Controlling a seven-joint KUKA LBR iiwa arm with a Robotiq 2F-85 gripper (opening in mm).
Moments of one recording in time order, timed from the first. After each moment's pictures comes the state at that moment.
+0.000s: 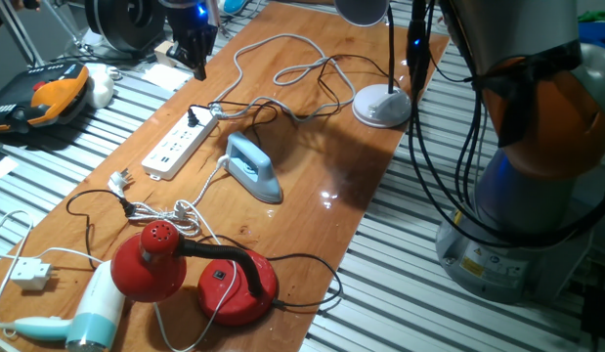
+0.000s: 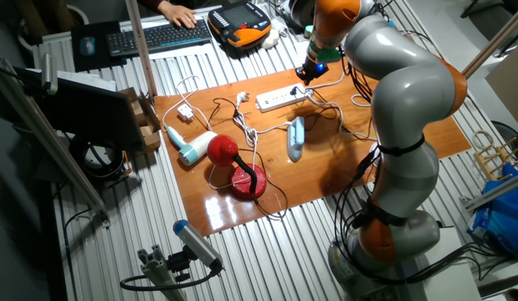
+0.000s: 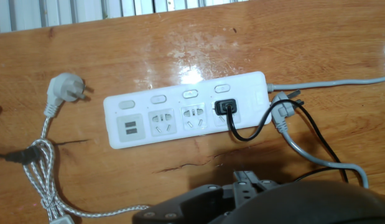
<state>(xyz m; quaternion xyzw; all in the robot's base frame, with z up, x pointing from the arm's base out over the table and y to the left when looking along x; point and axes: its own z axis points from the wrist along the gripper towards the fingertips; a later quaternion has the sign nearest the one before) 0.644 -0.026 0.203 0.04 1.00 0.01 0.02</state>
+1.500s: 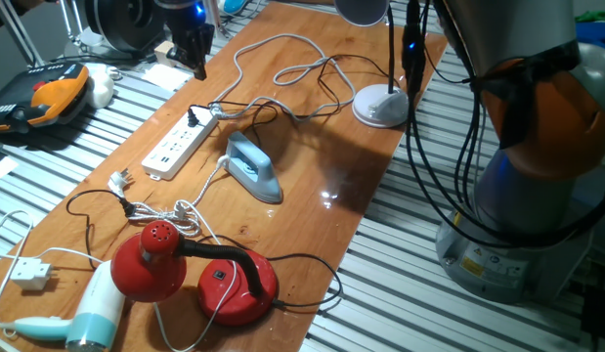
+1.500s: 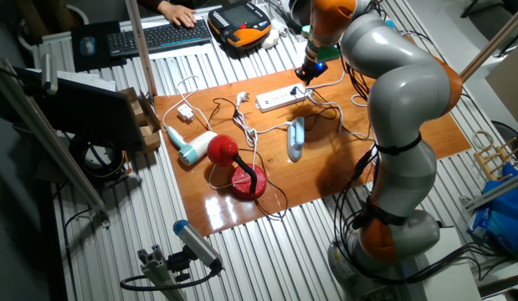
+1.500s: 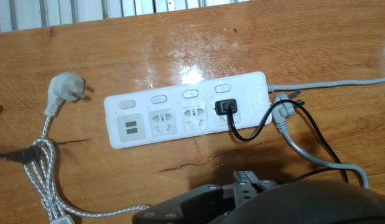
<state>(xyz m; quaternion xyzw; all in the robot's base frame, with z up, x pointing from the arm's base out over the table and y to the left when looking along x) 0.644 -0.026 0.203 0.01 1.00 -0.01 0.01</state>
